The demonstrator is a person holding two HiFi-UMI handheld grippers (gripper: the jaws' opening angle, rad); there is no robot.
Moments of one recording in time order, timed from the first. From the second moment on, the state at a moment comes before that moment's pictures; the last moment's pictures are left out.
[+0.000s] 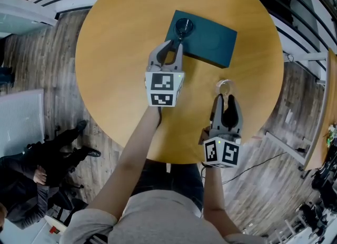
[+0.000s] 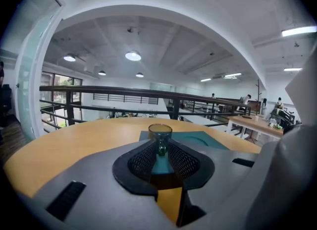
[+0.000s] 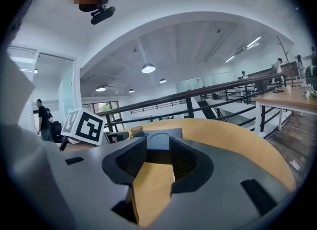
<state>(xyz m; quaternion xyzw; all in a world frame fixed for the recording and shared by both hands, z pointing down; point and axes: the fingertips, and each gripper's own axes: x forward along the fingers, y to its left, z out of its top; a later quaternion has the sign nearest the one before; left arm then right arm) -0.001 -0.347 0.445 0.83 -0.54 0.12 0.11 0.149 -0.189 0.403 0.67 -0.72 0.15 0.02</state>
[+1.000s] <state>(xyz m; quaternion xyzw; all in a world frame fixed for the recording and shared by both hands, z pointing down) 0.015 -0.379 0.477 0.80 -0.55 0.19 0.13 0.170 -0.200 0.428 0.69 -0.70 0.18 0.04</state>
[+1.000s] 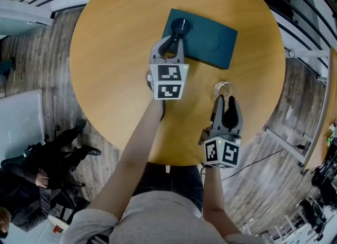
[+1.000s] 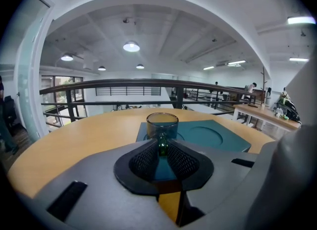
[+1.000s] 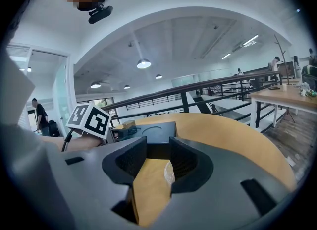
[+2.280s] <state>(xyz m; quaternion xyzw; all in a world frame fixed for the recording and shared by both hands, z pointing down) -0.024 -0.334 0.418 0.82 -0.55 0.15 0.08 0.173 -0.200 0.415 0.69 -0.71 0.17 0.03</state>
